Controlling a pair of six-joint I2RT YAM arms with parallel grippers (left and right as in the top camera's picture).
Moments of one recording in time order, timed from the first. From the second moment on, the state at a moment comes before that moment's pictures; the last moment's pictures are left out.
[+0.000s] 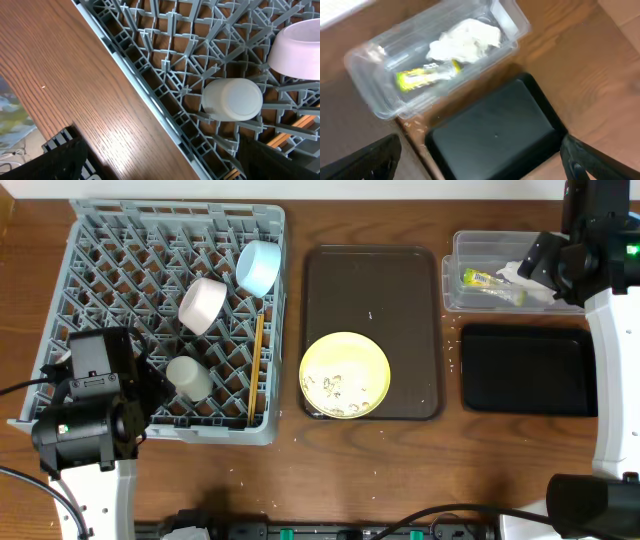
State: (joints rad) left arm 0.16 1.03 1.20 -1.32 -0.35 -0.64; right arm -0.02 1.68 1.87 -1.24 0.37 0.52
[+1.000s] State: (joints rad) left arm 0.16 1.03 1.20 -1.34 -0.35 -0.64; right arm 0.48 1.68 1.56 -1.17 -0.06 0.45
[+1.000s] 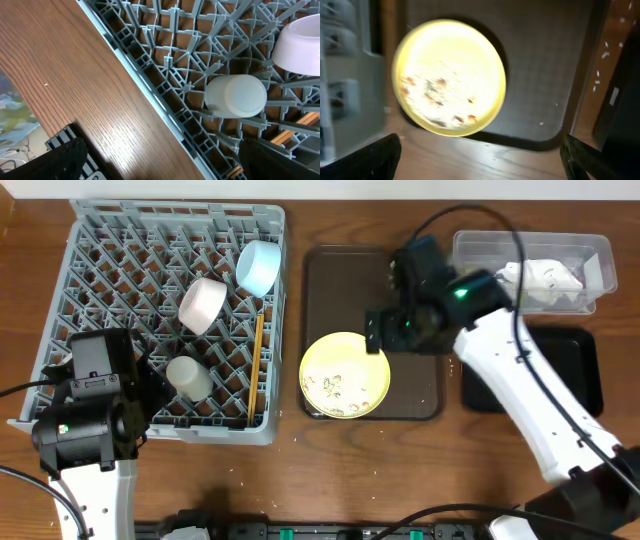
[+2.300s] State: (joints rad) left arm 0.16 1.03 1.20 -1.34 -0.35 -0.64; right arm 0.49 1.68 1.21 -0.91 -0.02 0.44
